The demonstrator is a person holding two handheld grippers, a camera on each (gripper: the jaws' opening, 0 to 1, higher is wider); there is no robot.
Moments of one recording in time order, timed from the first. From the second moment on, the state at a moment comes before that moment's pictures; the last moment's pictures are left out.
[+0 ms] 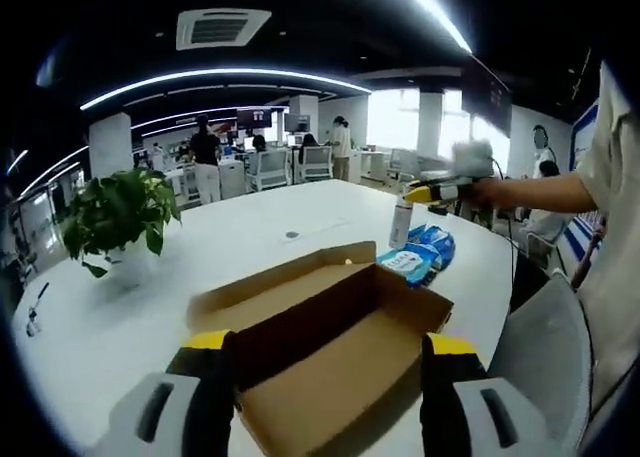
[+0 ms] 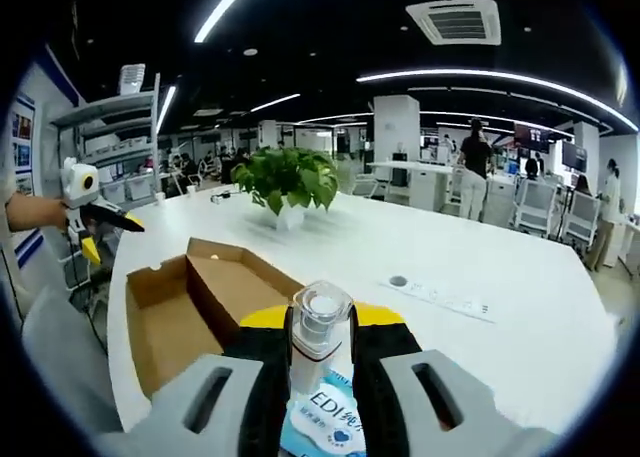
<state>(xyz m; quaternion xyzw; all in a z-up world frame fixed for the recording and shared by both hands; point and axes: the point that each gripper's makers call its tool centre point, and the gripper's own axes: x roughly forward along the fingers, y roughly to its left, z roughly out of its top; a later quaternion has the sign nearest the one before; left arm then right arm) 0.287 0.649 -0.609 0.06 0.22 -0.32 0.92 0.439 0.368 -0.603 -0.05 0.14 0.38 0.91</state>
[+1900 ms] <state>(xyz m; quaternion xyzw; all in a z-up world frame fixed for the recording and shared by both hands) 0.276 0.671 -0.655 0.05 0.29 -0.25 0.92 0.490 0.337 -0.687 -0.20 0.20 0.36 0.89</state>
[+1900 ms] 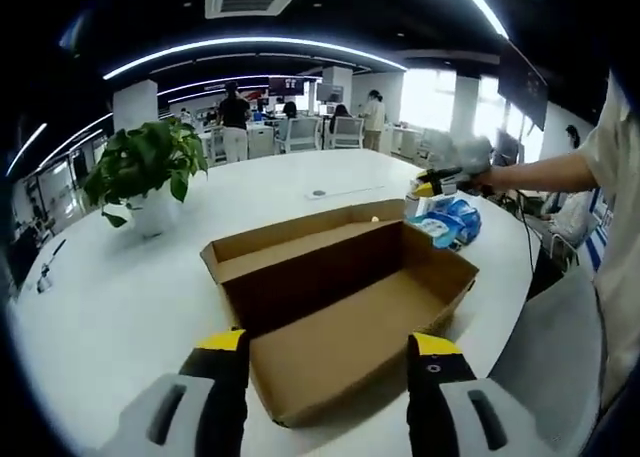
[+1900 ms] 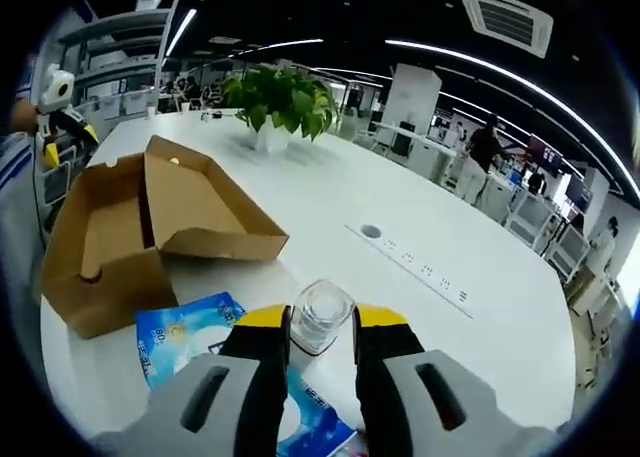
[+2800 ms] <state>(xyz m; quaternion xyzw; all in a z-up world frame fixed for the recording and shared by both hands) 0.275 0.712 -0.680 0.04 0.34 -0.16 0.93 0.472 0.358 -0.650 -0.17 0.21 0.34 0.90</state>
